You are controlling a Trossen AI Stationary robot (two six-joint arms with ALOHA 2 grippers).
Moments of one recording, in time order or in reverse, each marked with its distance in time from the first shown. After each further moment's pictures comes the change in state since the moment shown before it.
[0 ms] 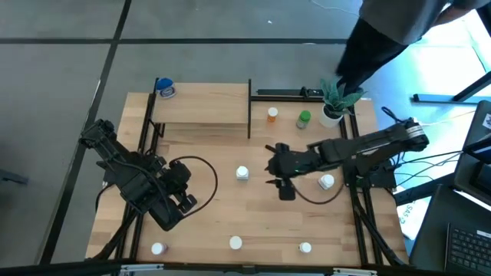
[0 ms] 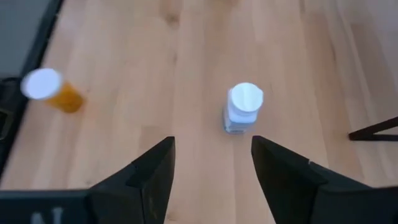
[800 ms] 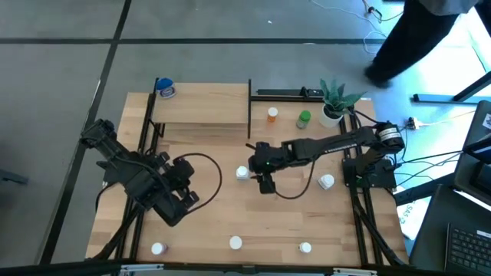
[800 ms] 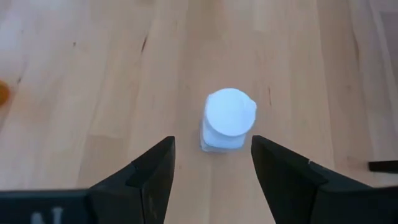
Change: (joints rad) left arm 0.058 0.000 0.000 -0.001 -0.038 0.137; right arm -0.135 0.230 0.000 0.185 -0.099 -0.162
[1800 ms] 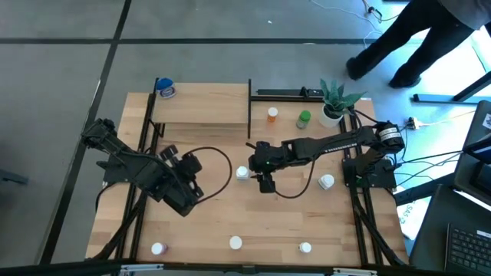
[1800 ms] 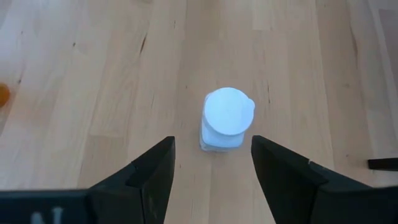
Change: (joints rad) left arm 0.090 0.000 0.000 0.065 0.012 0.212; right arm -0.002 -0.002 0.000 -0.004 0.000 0.007
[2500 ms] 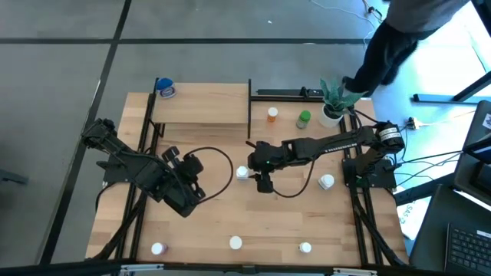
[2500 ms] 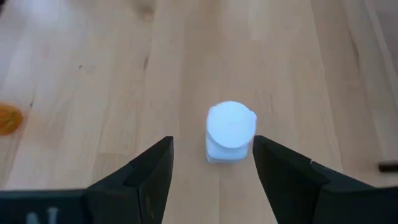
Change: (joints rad) left arm 0.000 0.000 0.000 0.050 0.000 0.000; right arm 0.000 0.000 -0.001 0.045 -0.017 0.049
